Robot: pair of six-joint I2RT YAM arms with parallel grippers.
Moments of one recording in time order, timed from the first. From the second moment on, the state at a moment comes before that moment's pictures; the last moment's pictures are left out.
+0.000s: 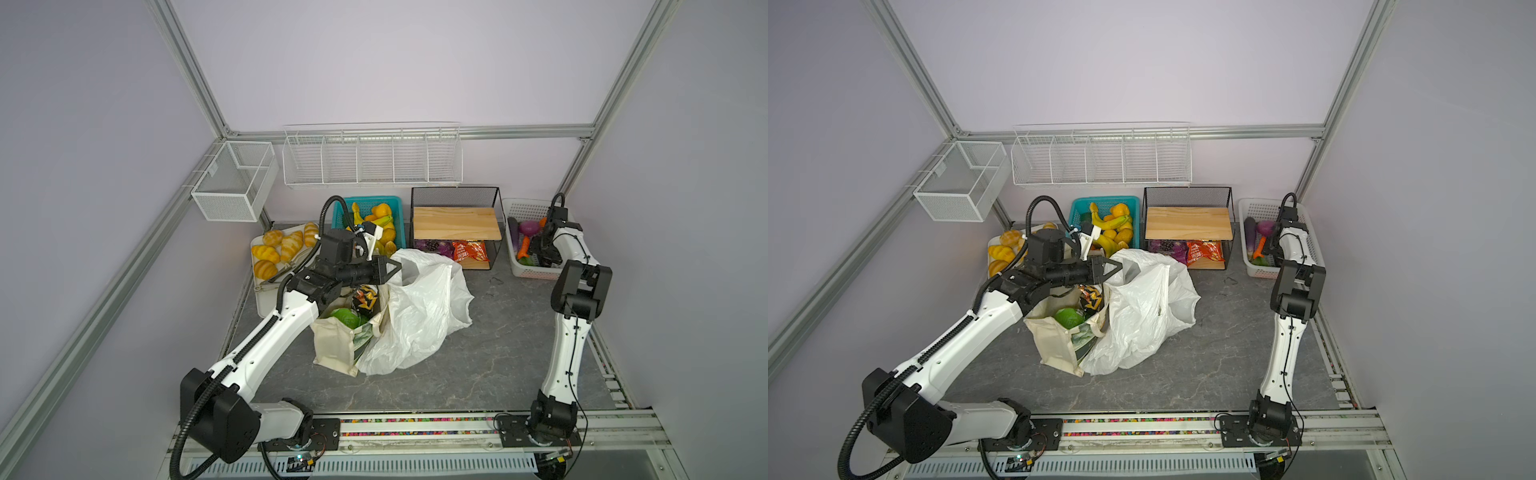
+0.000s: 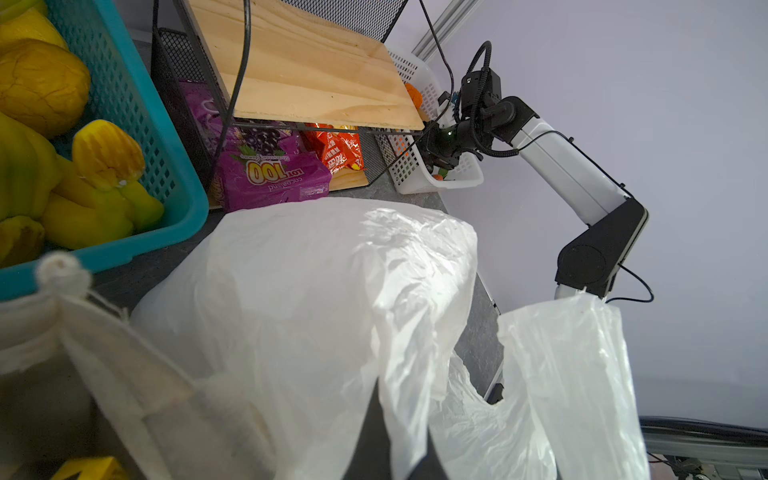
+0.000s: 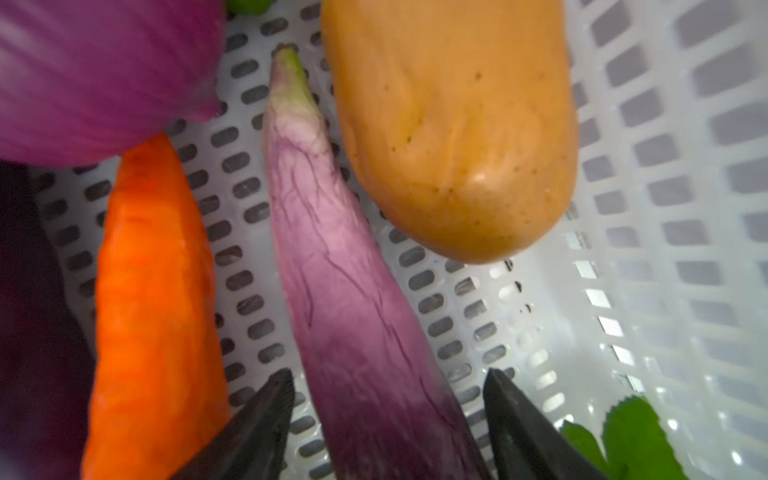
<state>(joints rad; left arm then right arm) -0.52 1.32 1.19 -0.36 0.55 -0.50 -0.25 2.51 2.23 -0.87 0.15 0.21</state>
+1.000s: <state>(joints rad) -0.51 1.32 1.19 -0.36 0.55 -0.50 -0.25 2.05 1.85 -0.65 -0.19 0.32</state>
